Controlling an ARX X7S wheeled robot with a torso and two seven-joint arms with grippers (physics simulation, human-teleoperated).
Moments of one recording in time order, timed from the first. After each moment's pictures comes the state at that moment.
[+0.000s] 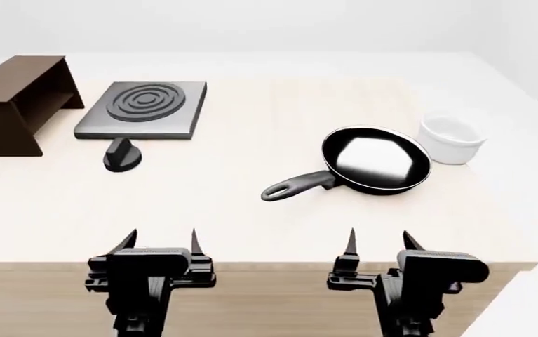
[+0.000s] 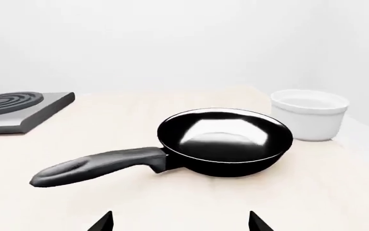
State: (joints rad) left arm -0.07 -0.12 0.10 0.21 -0.11 -0.28 -0.15; right arm 0.04 0.13 -0.07 -0.27 0.17 0.30 0.16
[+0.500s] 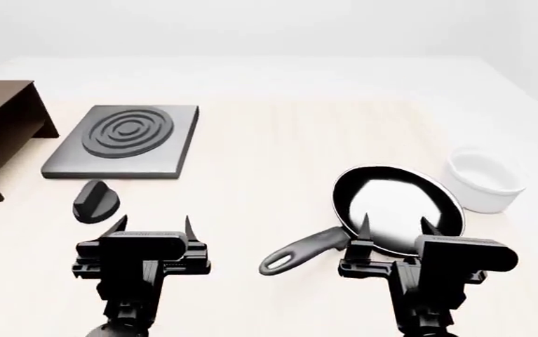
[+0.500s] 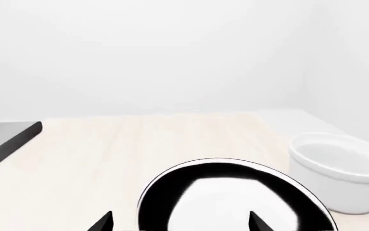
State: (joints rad) left arm -0.12 -0.16 0.12 0.36 -0.11 -0.48 -0.21; right arm 0.07 0.18 -0.05 -0.47 0.21 0.50 0.23
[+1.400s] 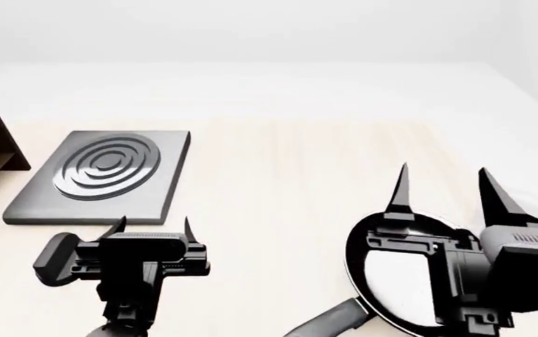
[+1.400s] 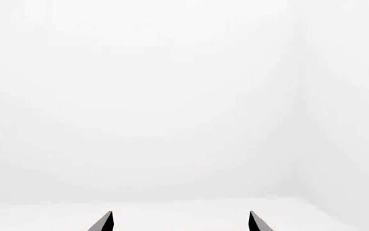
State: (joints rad) left arm -0.12 -0.19 0.14 0.36 -0.13 -0.48 -0.23; right arm 0.08 0.26 -0.04 -0.80 0.21 0.49 0.31
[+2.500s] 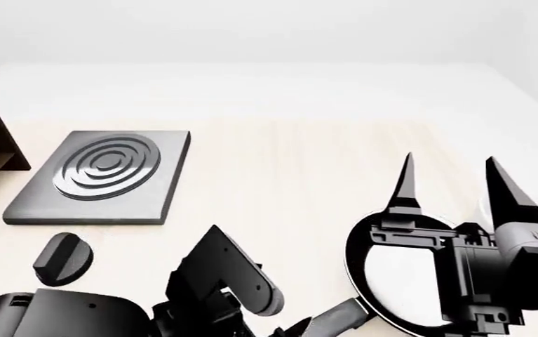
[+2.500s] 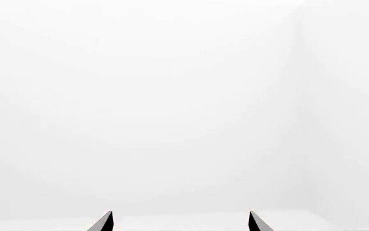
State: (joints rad) left arm -0.61 -0.39 0.22 0.67 -1.48 -1.49 -0.44; right arm 0.10 0.30 -0.04 -0.83 0.26 0.48 0.34
